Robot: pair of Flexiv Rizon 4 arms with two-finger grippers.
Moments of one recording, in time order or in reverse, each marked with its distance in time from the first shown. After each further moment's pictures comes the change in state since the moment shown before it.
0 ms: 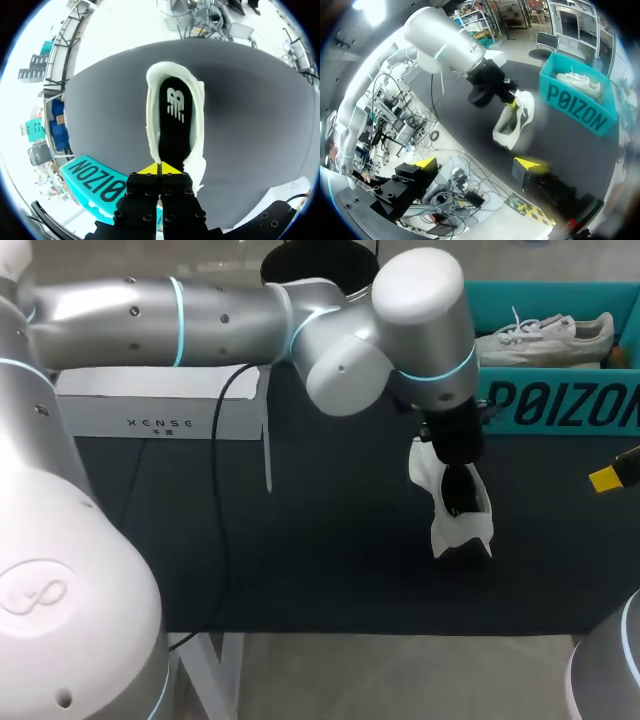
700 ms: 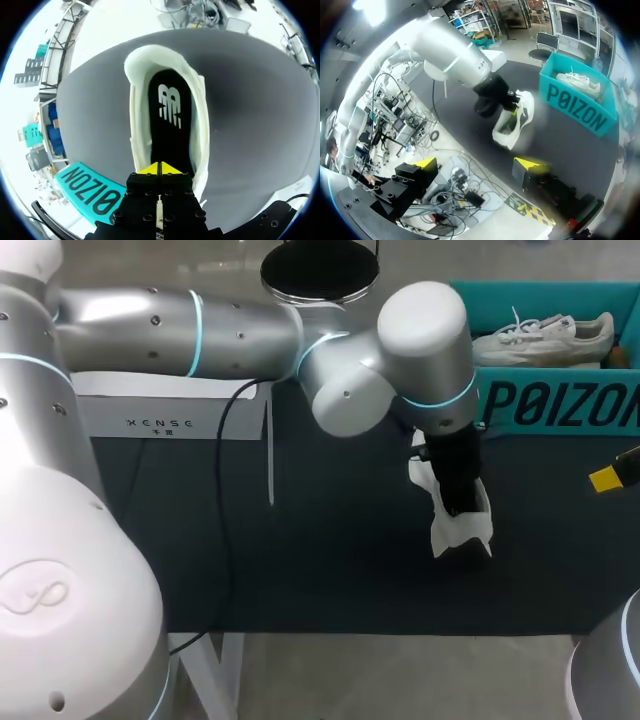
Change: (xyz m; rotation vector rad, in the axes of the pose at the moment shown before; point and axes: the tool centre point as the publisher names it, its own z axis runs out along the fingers) left arm 0.010 -0.010 0.045 -0.003 0.019 0.032; right arm 0.000 0.000 0.000 -0.001 0.000 0.000
